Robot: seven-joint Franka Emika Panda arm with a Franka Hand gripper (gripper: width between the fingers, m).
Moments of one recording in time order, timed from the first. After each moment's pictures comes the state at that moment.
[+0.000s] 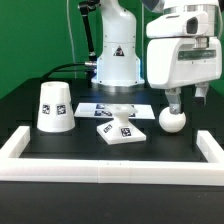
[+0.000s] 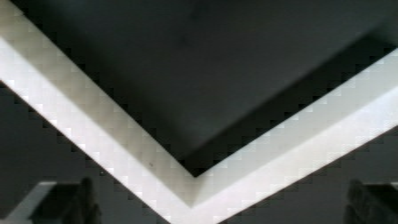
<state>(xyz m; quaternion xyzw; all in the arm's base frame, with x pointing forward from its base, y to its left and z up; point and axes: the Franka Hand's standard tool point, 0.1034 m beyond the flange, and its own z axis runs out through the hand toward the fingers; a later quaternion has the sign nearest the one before) 0.589 0.099 0.099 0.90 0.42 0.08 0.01</state>
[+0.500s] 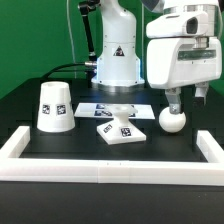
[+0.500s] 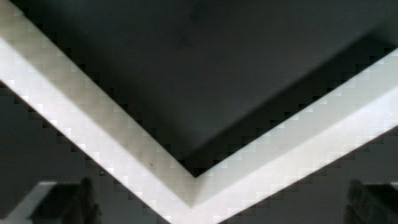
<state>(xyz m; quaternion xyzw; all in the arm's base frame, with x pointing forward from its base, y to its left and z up) 0.589 0.099 0.099 0.90 0.42 0.08 0.01</state>
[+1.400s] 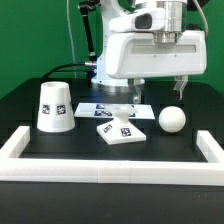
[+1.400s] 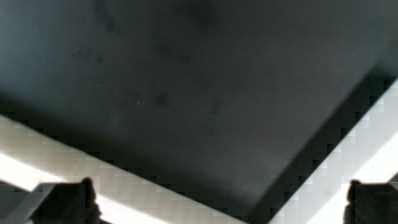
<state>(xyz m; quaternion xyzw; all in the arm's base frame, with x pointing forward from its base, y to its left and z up) 0.556 0.051 0.103 0.97 0.21 0.07 0.00</state>
